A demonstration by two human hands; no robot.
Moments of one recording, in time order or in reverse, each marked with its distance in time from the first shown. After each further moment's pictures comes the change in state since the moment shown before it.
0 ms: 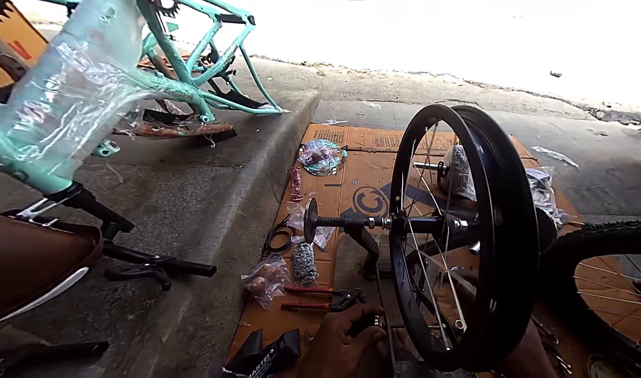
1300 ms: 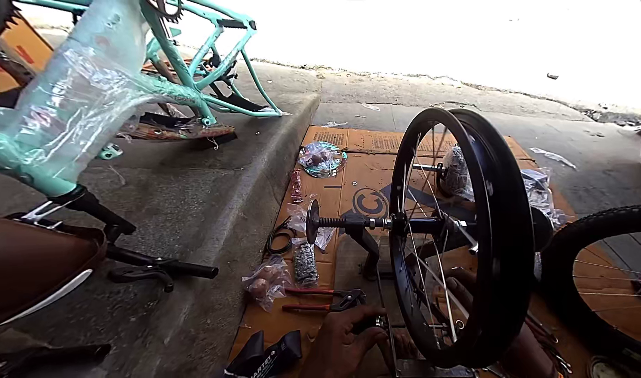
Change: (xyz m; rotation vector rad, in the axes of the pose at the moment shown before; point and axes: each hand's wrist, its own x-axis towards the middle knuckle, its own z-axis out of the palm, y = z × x) left_hand 0.002 -0.006 -0.002 0.035 -0.014 0.125; right_hand 0.013 0.028 -0.016 -0.184 -0.117 0.126
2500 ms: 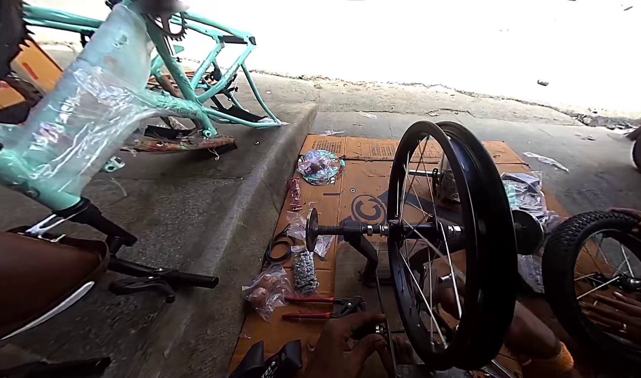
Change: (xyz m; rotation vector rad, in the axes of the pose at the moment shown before) left_hand -0.001 -0.004 0.001 0.010 0.008 0.045; right_hand 0.022 -0.022 -0.023 -0.015 -0.496 0.005
